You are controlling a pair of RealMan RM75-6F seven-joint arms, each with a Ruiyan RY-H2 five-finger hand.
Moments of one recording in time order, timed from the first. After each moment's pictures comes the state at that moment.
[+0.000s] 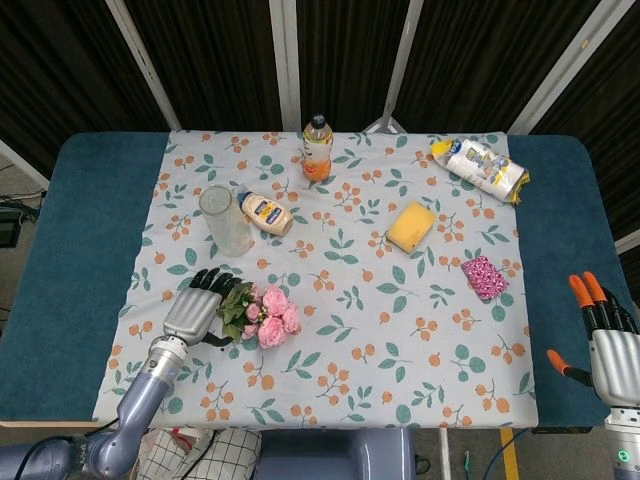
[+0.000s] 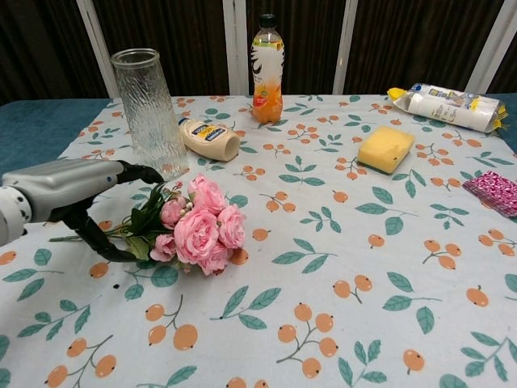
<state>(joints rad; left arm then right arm) -0.55 -1.58 -0.16 -1.70 1.01 1.05 0.68 0.04 -1.12 0.10 -1.63 -1.47 1.53 -0.04</state>
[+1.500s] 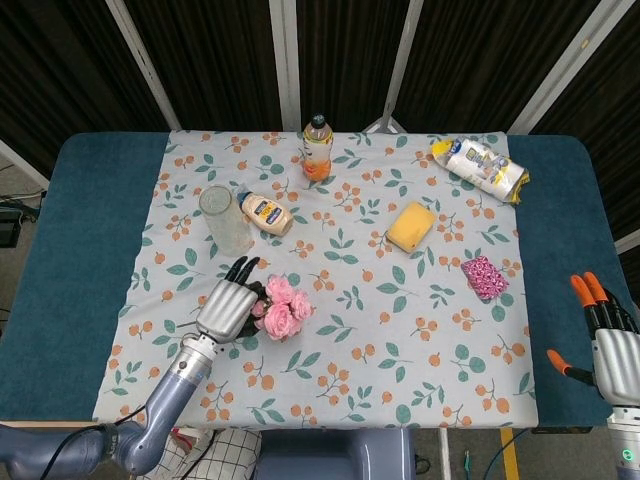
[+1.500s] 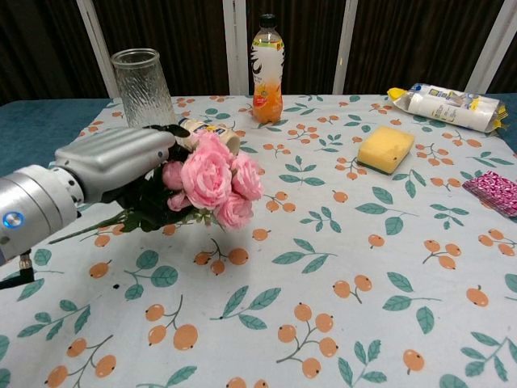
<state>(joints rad) -0.64 -1.66 -0.12 -1.62 1.25 1.17 0.55 0.05 -1.11 0.10 -1.63 -1.46 1.51 0.02</state>
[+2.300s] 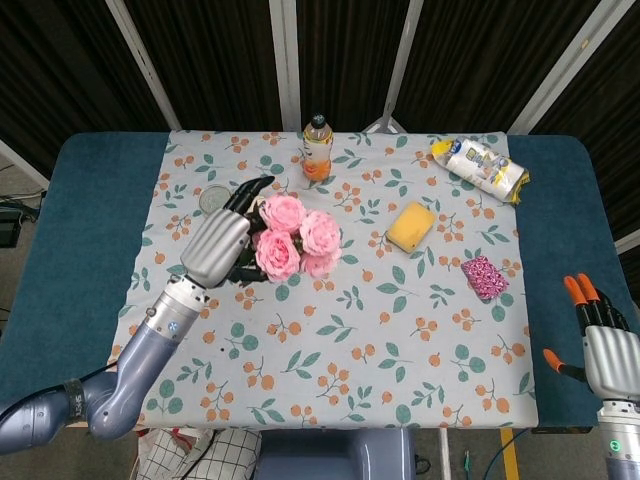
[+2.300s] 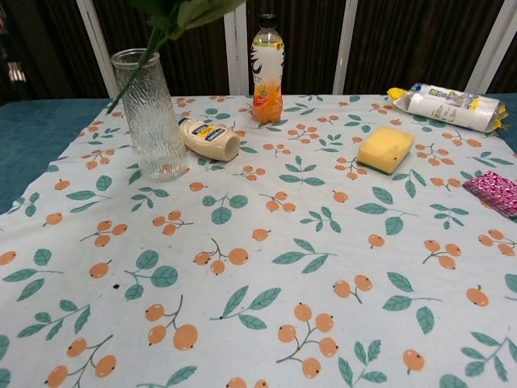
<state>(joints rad) -0.77 -1.35 -0.47 -1.90 1.18 1.08 0.14 0.07 -1.15 0.11 -1.61 -1.38 1.45 -0.06</state>
